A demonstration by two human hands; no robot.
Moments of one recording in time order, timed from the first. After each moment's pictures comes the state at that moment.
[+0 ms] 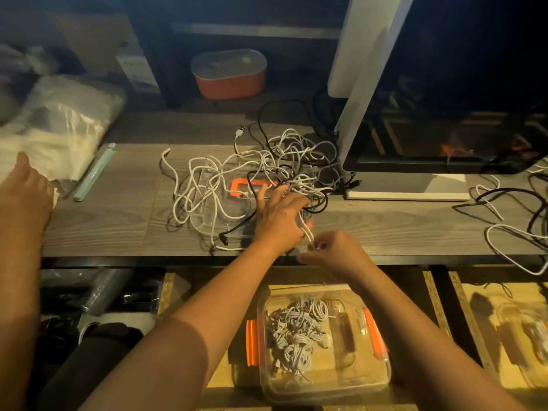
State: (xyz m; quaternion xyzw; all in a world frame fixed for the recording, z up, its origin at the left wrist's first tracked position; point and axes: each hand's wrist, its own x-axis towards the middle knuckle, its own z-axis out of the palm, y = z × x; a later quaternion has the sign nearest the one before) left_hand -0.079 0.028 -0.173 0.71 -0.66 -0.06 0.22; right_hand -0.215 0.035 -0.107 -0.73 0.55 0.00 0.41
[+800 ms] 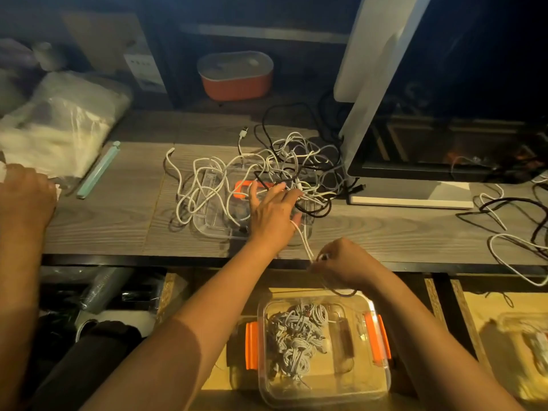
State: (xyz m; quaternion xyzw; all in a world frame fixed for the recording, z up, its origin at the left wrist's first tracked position) left_hand -0.068 0.030 -0.159 0.74 -0.63 -0.01 0.24; right_hand -0.222 0.028 -0.100 -0.74 0.54 0.12 0.39
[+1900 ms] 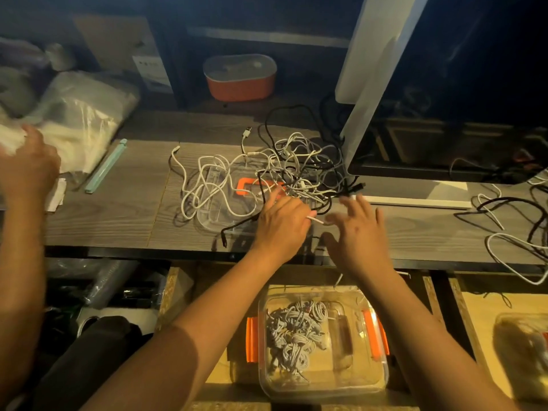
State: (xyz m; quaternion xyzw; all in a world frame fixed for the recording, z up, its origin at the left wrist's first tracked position) left_hand -0.084 0.051 -0.149 0.66 -0.68 0.03 0.31; right_hand -0.228 0.026 -0.104 -0.86 0.51 -0.06 0.05
